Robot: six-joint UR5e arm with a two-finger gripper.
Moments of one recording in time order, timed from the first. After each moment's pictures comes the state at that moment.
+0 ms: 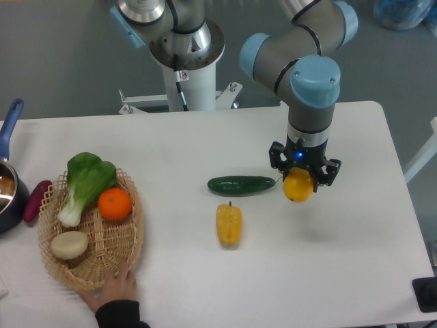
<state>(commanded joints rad) 2.66 -1.87 -1.69 -0.98 1.56 1.10</state>
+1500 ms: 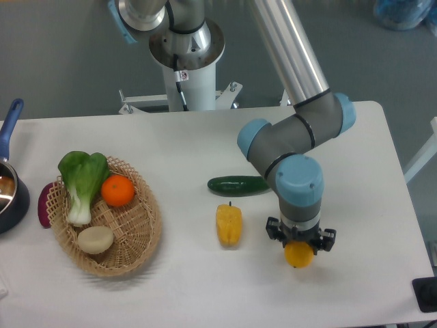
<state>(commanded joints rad) 2.49 -2.24 -1.44 -0.87 1.68 0.76</state>
